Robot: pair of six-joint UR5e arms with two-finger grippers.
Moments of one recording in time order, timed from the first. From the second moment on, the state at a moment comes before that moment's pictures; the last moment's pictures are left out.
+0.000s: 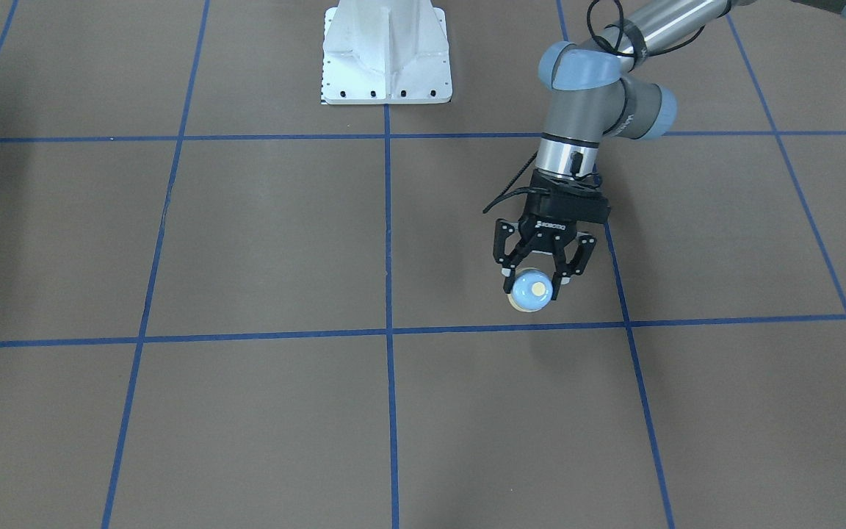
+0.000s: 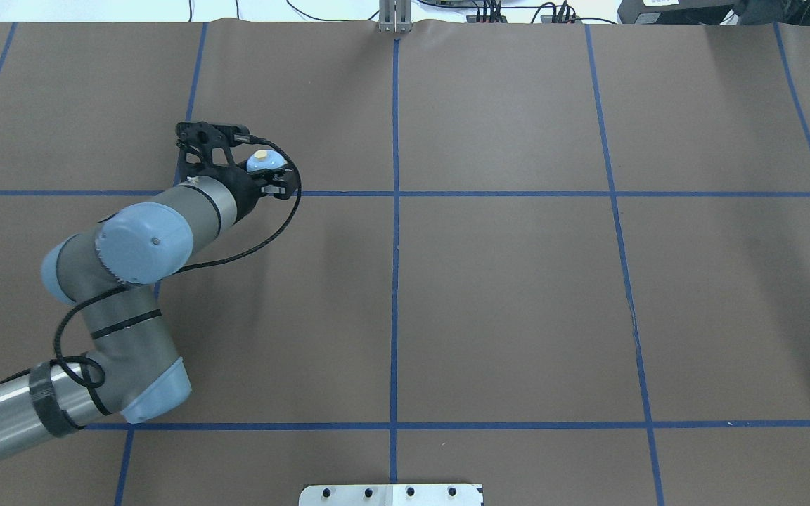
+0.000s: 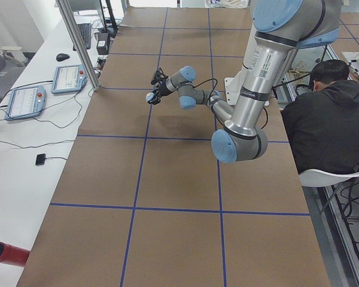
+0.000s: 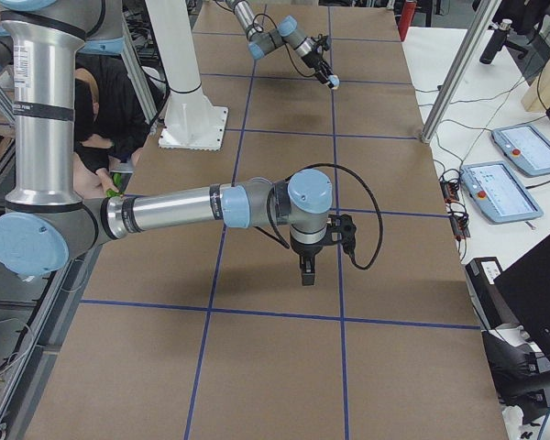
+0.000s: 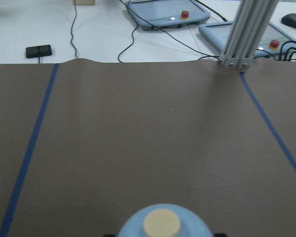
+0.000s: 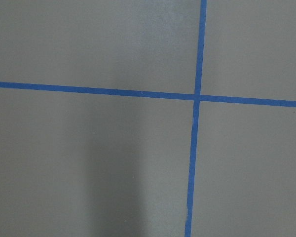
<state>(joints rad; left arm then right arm) -0.53 -2.03 -1.61 -2.30 -1.27 -1.07 1.53 -1.64 1.84 -1.65 2.37 0.04</state>
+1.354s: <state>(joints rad) -0.41 -2.38 -1.14 -2.50 -1.14 -1.07 1.50 -1.58 1.84 -1.65 2.37 0.05</state>
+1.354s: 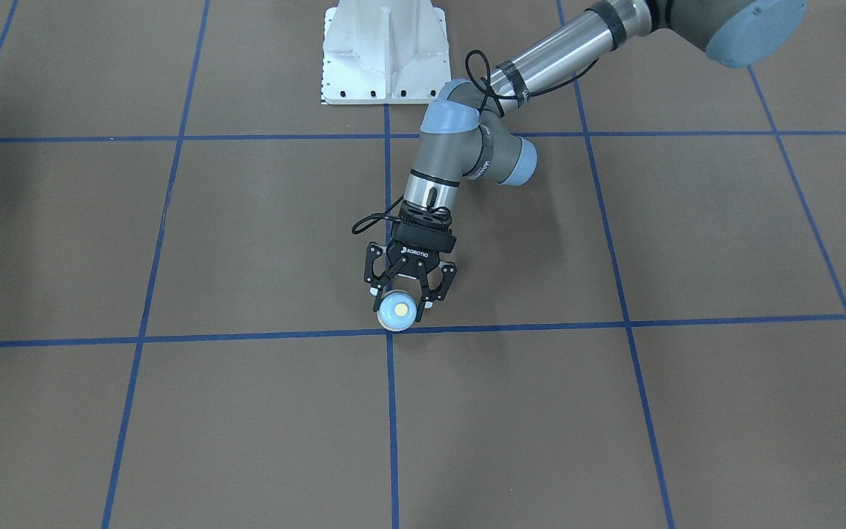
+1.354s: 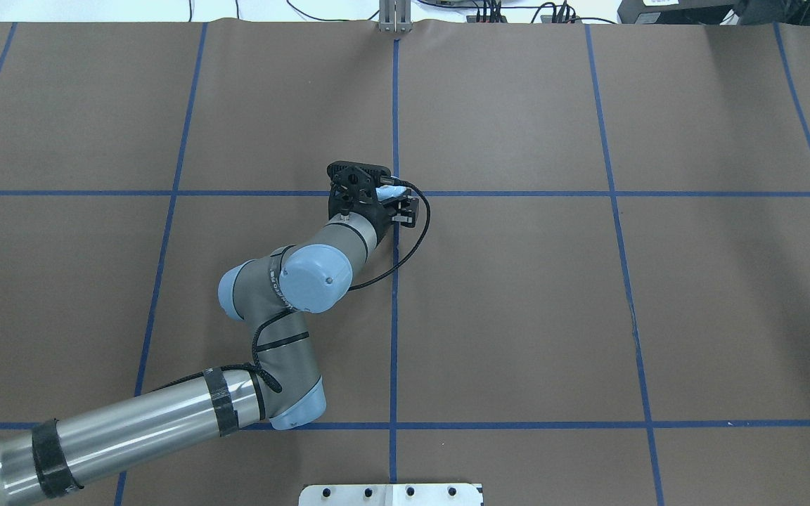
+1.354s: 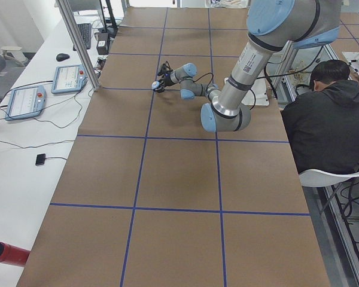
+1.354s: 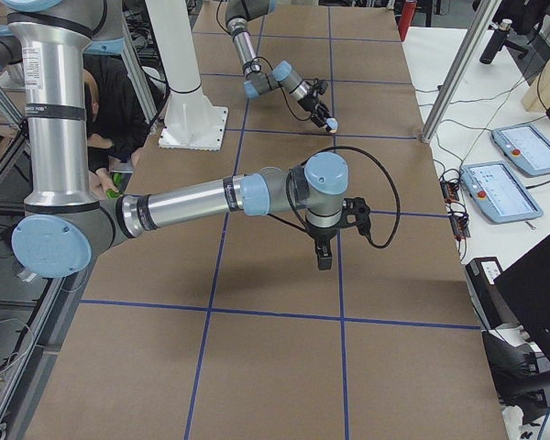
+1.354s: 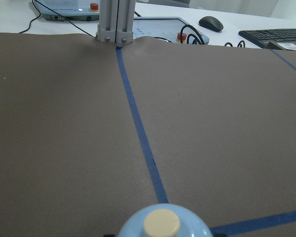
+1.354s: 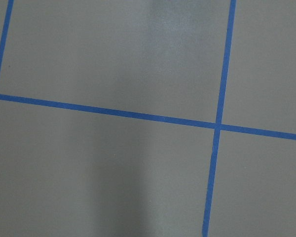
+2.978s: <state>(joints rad) -0.41 -2.43 -1.10 -2.50 -1.15 -1.04 1.41 -1.47 1.83 -1.65 2.41 0.19</state>
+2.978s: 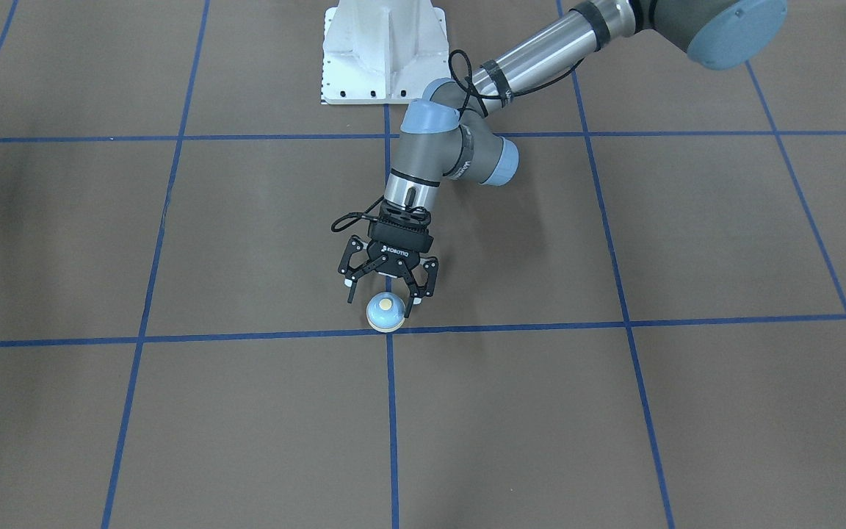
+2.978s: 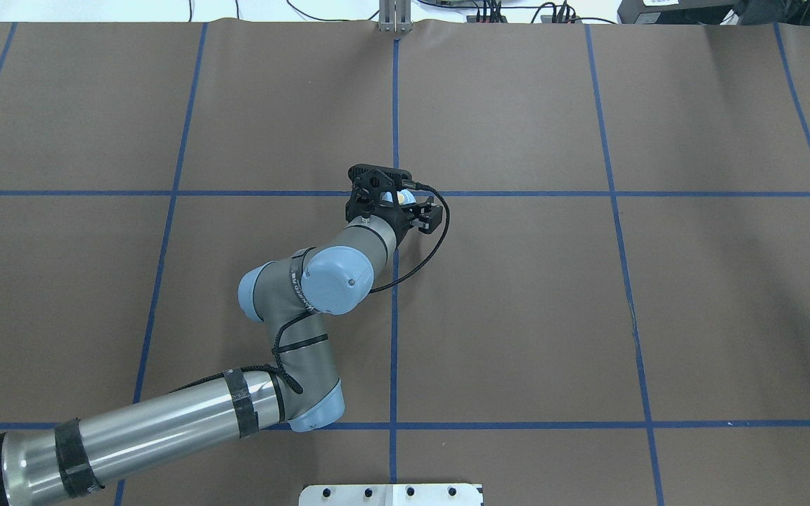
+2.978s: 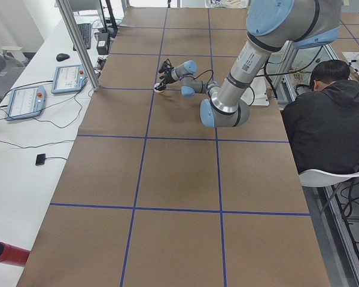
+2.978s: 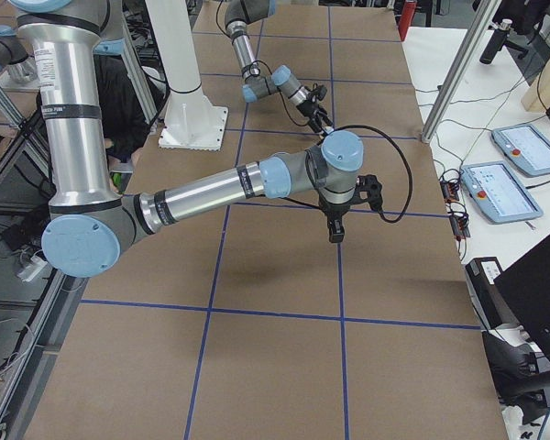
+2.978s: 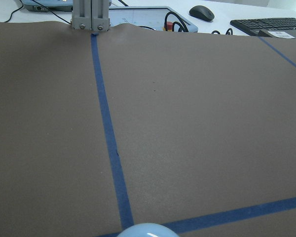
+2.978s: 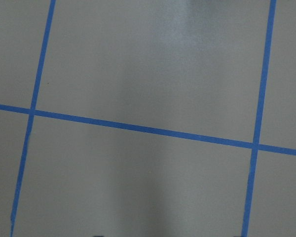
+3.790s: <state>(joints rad) -0.61 -2.42 -1.14 -2.42 -1.44 -0.94 1.12 -1.17 1.76 -1.65 2.33 0.56</state>
